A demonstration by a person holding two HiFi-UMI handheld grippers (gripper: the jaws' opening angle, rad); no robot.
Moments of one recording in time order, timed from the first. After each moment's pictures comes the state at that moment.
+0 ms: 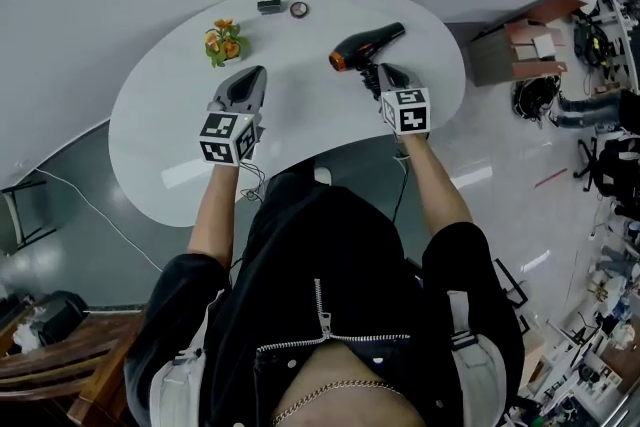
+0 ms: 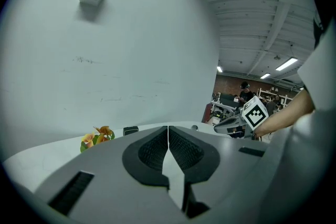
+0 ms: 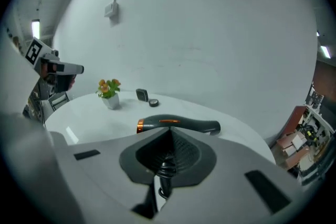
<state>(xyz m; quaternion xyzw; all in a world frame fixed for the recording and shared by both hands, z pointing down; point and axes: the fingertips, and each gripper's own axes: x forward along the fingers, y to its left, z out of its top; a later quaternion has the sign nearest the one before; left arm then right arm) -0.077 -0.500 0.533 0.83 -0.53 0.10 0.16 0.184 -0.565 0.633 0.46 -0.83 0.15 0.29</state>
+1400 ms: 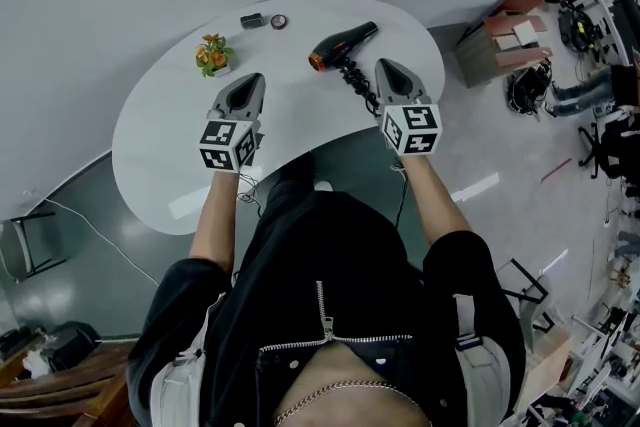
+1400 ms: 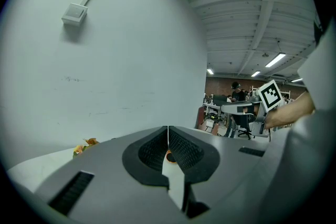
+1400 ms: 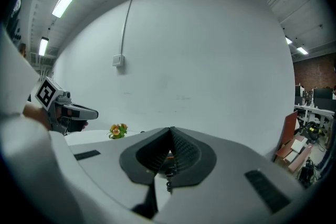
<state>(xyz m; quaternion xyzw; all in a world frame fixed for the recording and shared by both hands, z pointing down) -0.030 -0.464 0.491 0.85 -0.51 0.09 0.11 0.209 -0.501 0.489 0.51 -0.85 0.07 0.10</state>
